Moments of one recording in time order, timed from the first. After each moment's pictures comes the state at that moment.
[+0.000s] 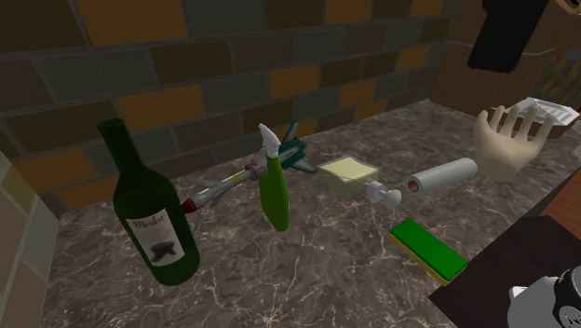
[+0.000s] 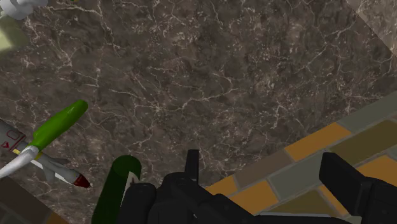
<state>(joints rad) 0.00 -0.81 -0.04 -2.38 0.12 1.72 0.07</state>
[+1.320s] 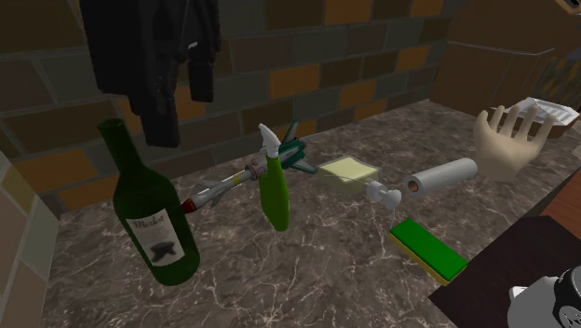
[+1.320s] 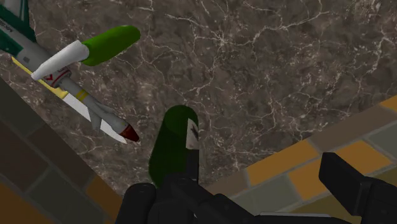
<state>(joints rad) -0.06 -0.18 -0.17 -2.02 0.02 1.96 -0.10</state>
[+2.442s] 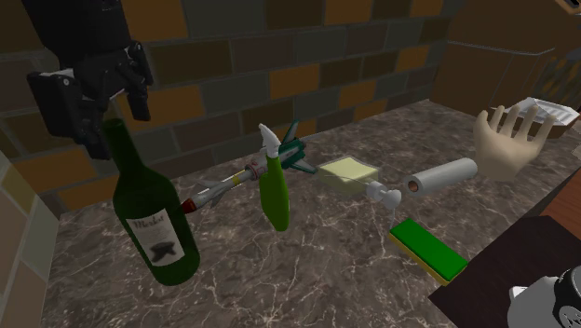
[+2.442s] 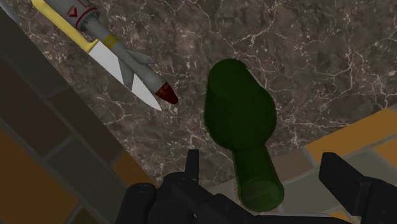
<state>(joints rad) -0.13 0.29 -0.22 -1.62 0.05 2.01 -0.19</state>
